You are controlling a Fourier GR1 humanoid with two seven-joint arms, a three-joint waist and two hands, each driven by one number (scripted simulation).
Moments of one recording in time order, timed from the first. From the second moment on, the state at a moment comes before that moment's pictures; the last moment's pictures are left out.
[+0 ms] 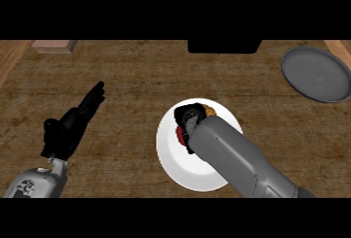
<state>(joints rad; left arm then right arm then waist) -0.16 0.34 -0.18 -1.59 0.08 0.03 0.19 -0.86 -0.02 0.65 -0.90 0.37 0.69 0.83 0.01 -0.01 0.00</state>
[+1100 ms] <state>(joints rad) -0.11 0.31 -0.10 -1.57 0.04 0.01 0.19 -0.70 -0.25 0.55 -1.36 0.60 0.31 0.75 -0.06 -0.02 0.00</state>
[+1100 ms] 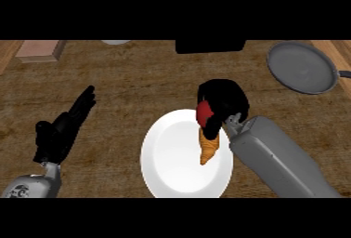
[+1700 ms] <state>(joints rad) -0.12 0.31 -0.10 -1.61 0.04 -0.02 0.19 -0.38 -0.49 0.39 -1.85 0.79 -0.05 0.70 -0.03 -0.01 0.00</state>
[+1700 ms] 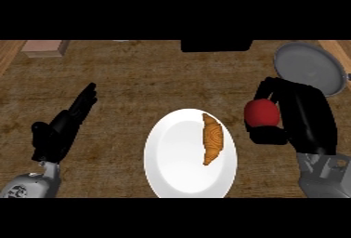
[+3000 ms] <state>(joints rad) -0.17 0.24 -0.10 -1.59 -0.02 -0.06 0.20 -0.67 -0.55 -0.18 -0.70 0.60 -0.44 -0.16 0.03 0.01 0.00</state>
